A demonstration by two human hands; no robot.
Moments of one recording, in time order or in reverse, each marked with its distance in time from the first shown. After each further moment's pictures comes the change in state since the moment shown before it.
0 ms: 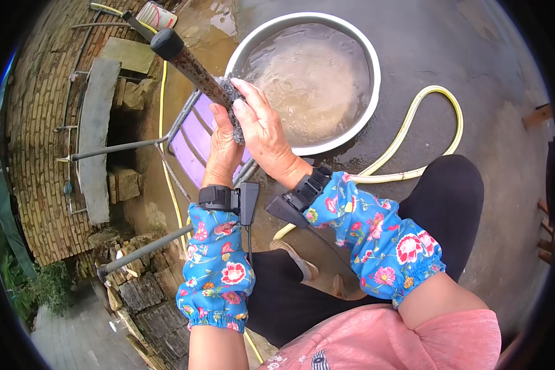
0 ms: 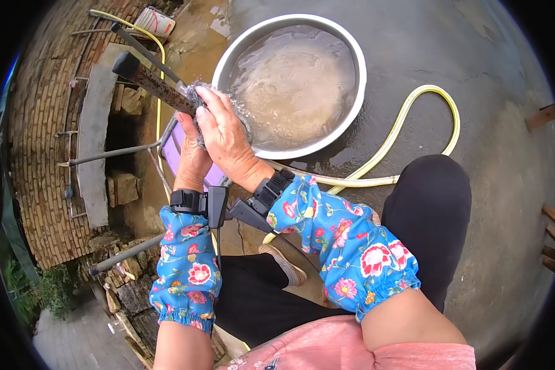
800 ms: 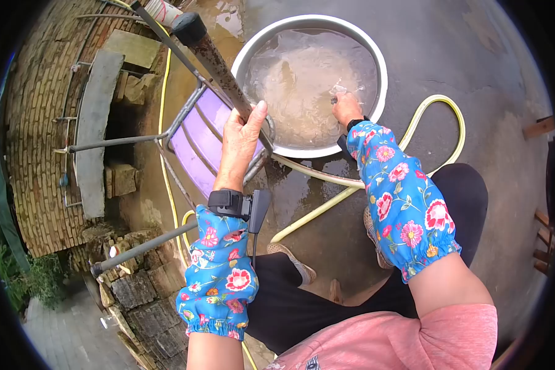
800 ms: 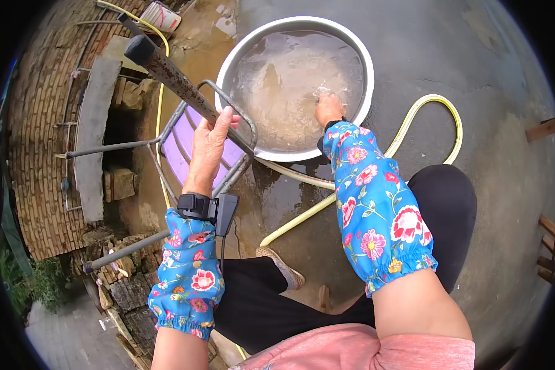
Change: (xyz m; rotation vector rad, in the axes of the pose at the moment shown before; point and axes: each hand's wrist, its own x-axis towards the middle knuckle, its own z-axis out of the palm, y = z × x) left_hand 0.002 -0.013 0.006 0.363 0.151 0.017; right_hand 0.024 0.230 -0.170 -1.091 -0.342 0.362
